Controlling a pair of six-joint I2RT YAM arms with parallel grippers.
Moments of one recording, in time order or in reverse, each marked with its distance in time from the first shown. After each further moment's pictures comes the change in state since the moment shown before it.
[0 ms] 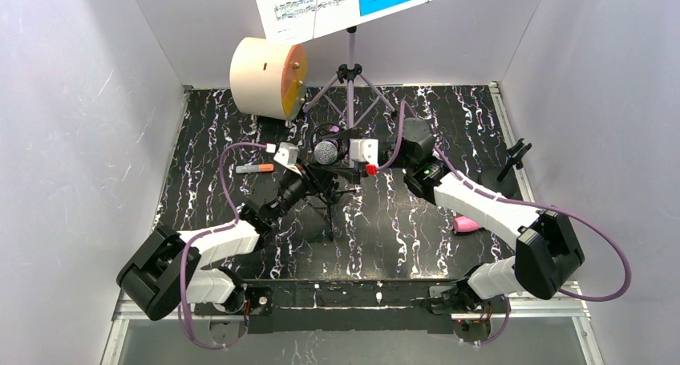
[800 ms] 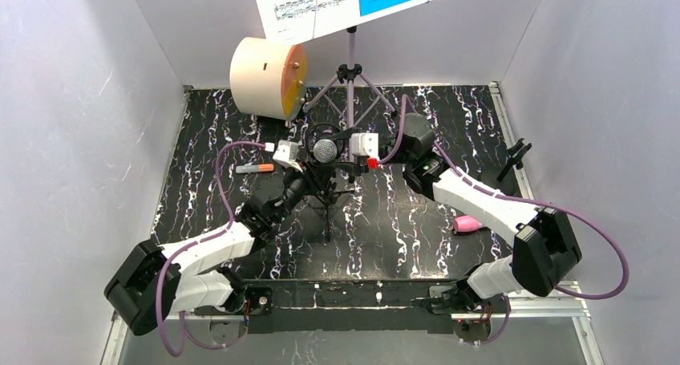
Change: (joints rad) left arm -0.056 -0.117 0.060 -0.304 -0.201 -0.027; right arm -0.004 0.027 0.037 0.001 -0.047 0.049
